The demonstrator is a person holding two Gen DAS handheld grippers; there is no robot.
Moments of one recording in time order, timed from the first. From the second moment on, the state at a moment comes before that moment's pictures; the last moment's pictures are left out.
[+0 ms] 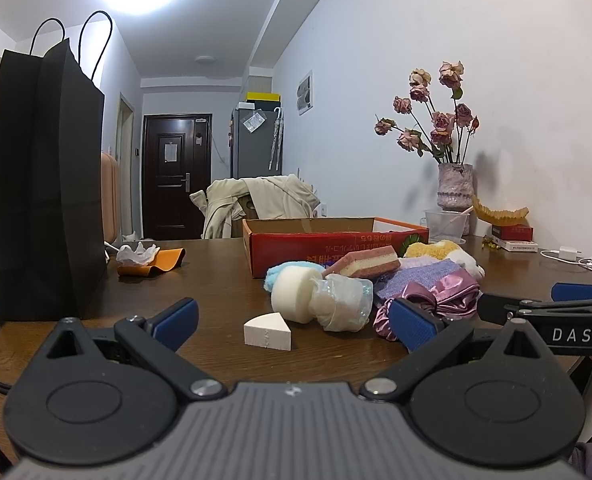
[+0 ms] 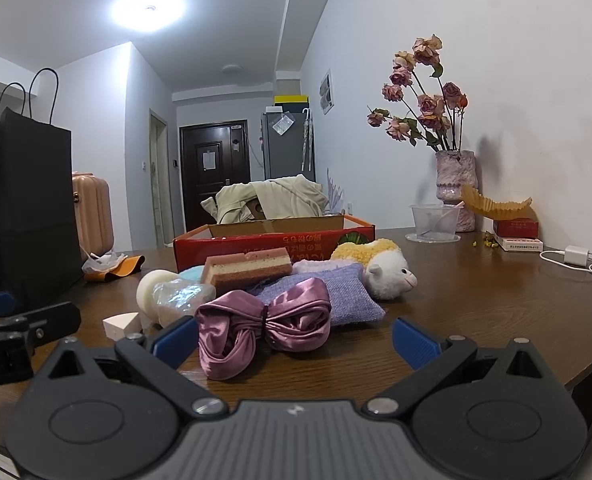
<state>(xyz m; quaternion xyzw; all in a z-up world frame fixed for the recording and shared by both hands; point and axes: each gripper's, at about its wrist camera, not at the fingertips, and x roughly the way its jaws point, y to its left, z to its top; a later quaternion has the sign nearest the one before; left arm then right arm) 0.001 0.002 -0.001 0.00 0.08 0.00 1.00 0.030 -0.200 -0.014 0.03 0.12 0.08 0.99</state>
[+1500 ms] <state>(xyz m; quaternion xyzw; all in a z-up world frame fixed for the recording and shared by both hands) 0.002 0.001 -0.002 0.01 0.08 0.00 1.00 0.032 -0.198 -0.014 0.03 0.12 0.08 0.99</state>
